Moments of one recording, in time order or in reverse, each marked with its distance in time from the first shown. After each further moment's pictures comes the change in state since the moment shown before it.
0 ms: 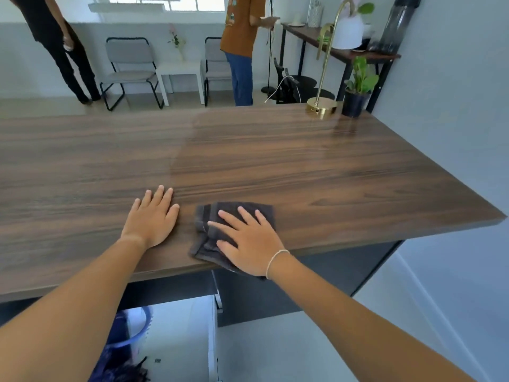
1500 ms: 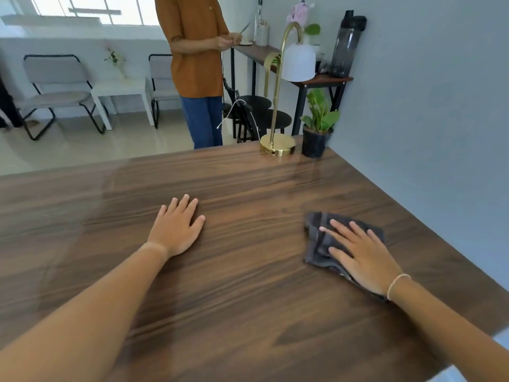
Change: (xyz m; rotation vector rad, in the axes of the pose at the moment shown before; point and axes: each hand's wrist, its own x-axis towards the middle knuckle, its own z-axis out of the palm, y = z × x) left_hand 0.243 0.182 0.005 -0.083 -0.034 0.293; right_hand -0.003 0.329 -0.080 -0.043 -0.024 0.560
